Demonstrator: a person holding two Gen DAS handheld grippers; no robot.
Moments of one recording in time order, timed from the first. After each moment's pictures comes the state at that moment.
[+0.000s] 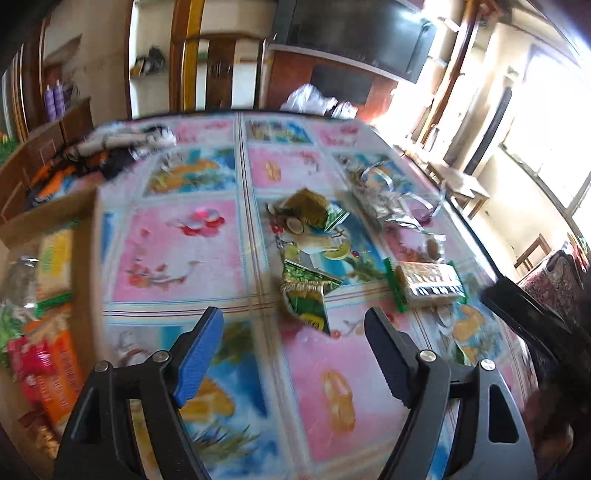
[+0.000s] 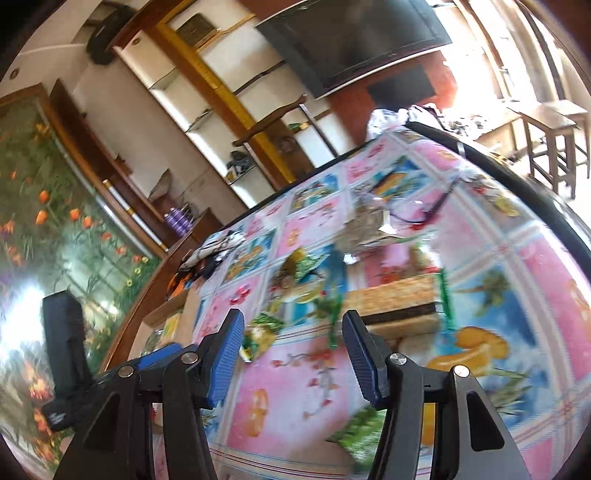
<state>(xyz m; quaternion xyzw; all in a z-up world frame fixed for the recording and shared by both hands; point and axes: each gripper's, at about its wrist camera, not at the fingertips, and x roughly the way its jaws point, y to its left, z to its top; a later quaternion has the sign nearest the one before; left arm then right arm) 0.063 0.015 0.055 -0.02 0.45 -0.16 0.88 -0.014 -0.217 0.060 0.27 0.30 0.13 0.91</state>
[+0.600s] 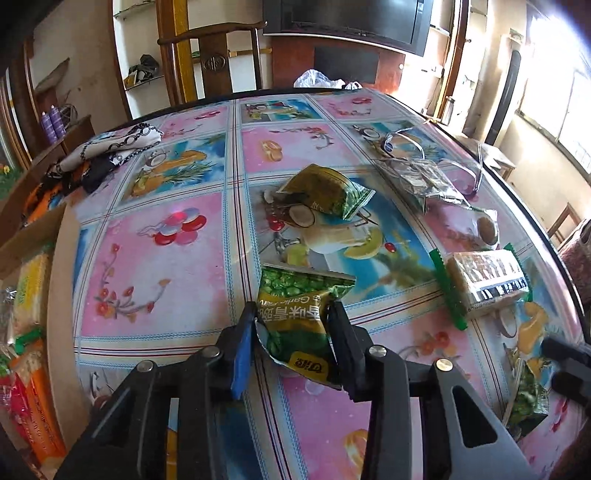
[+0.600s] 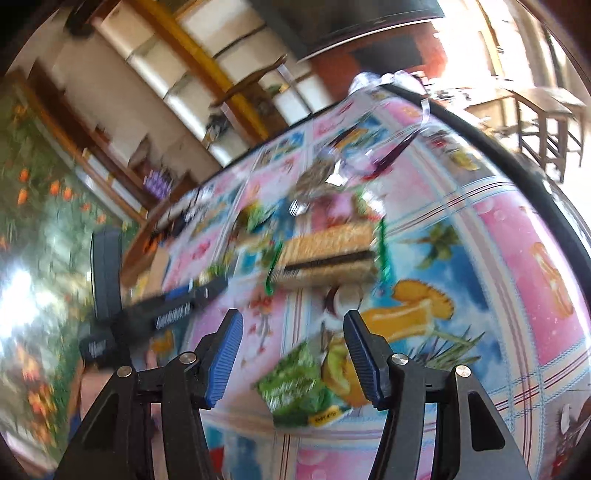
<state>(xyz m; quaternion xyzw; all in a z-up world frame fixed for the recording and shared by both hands) 0.095 -0.016 0.012 0.05 0.44 -0.13 0.89 -0.026 -0.239 0.028 0.22 0.39 0.14 0.88</state>
